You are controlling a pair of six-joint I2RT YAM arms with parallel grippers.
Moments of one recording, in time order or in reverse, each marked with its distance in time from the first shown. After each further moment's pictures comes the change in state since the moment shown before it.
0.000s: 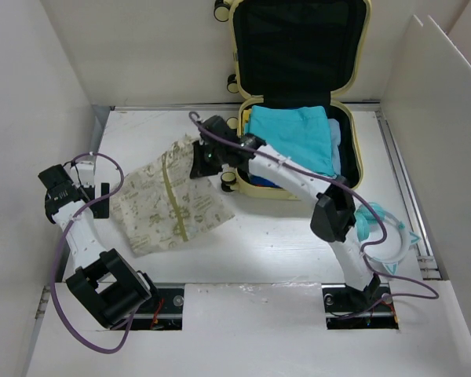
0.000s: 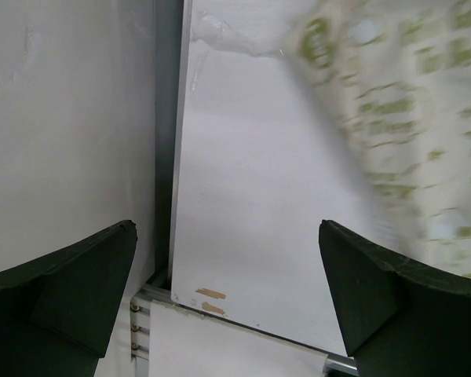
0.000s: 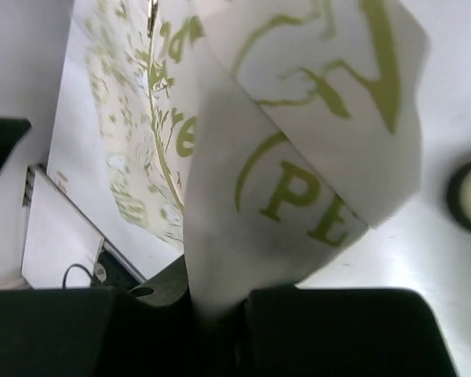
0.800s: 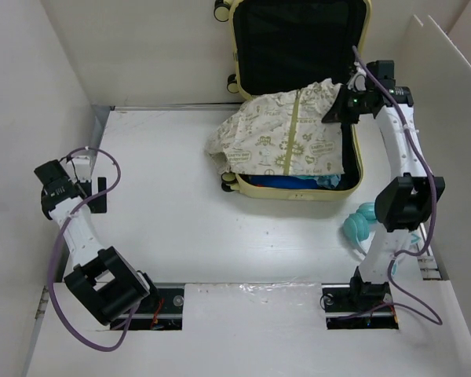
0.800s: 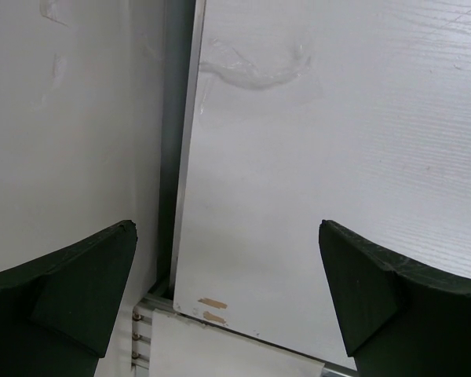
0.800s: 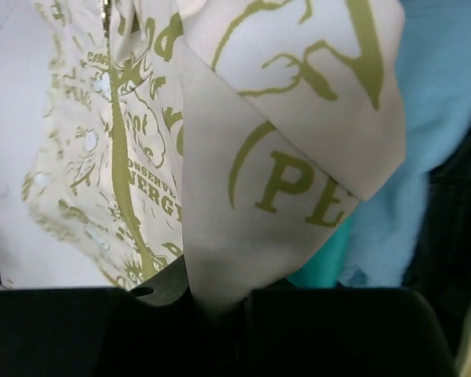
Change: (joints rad) left arm 0.000 0.022 0.051 0.000 0.015 -0.023; right arm -0.883 -0.267 -0.042 -0.299 -0.277 -0.372
